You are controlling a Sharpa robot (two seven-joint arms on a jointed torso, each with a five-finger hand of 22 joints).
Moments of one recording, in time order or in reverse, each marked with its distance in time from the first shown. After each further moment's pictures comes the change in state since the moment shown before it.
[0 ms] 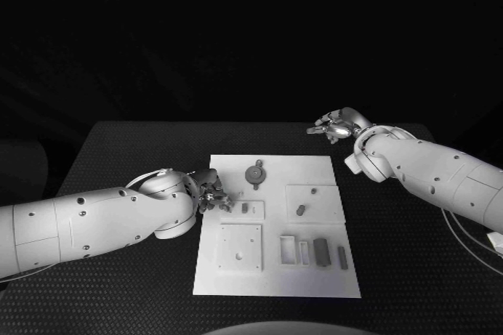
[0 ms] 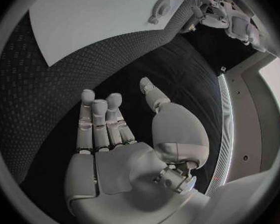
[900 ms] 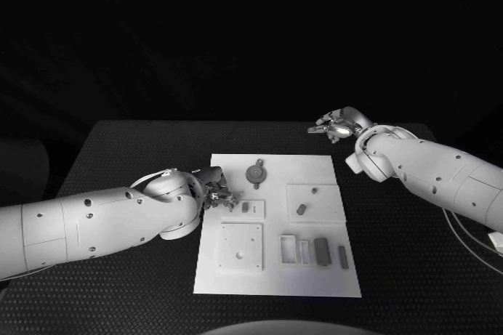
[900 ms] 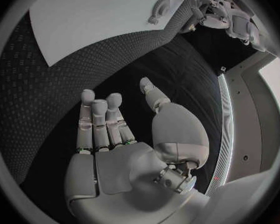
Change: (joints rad) left arm -0.012 0.015 -0.001 -0.006 -0.058 -0.035 0.022; left_hand 0.000 0.000 -0.003 -0.003 -0.004 0.001 -0.006 0.004 -0.001 0.002 -0.005 0.000 -0.002 0.003 -0.003 0.000 0.000 0.000 0.000 0.000 0.004 0.000; right arm 0.000 -0.001 0.000 0.002 0.000 0.000 0.000; right_hand 0.000 0.000 0.000 0.000 0.000 0.000 0.000 0.000 -0.001 0.000 0.000 0.000 -0.002 0.000 -0.003 0.000 -0.001 0.000 0.000 0.000 0.000 0.000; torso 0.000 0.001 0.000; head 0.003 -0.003
